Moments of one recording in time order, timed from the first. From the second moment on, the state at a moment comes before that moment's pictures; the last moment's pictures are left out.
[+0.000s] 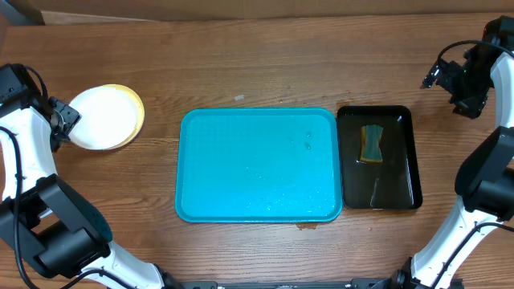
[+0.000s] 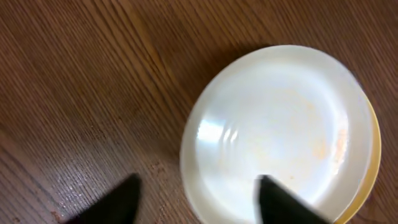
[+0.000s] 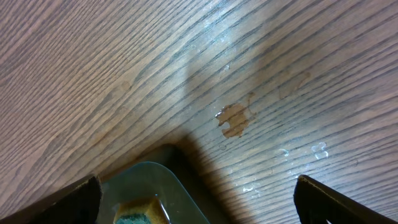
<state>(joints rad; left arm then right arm) 0.56 1.89 1.55 -0.82 -0.09 -0.48 -0.35 2.18 1.98 -1.23 -0.17 0.28</state>
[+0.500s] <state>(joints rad) 0.52 1.89 1.55 -0.89 0.43 -0.29 -0.35 2.18 1.98 -1.23 -0.17 0.28</state>
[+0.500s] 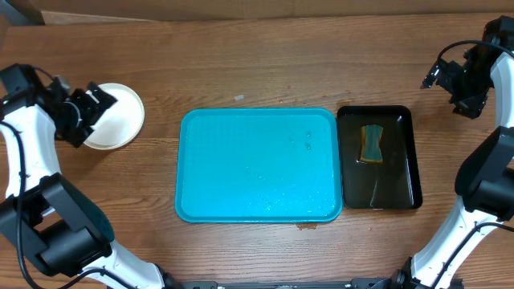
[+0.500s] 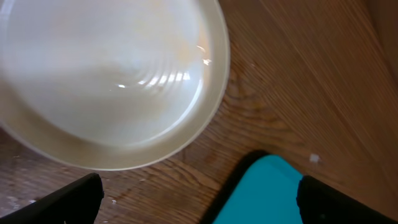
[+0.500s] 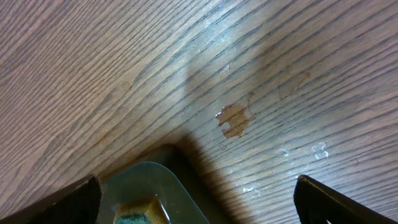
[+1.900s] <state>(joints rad) 0.45 1.89 1.55 -0.90 0.50 -0.26 -0.35 2.18 1.98 -1.23 -0.17 0.28</state>
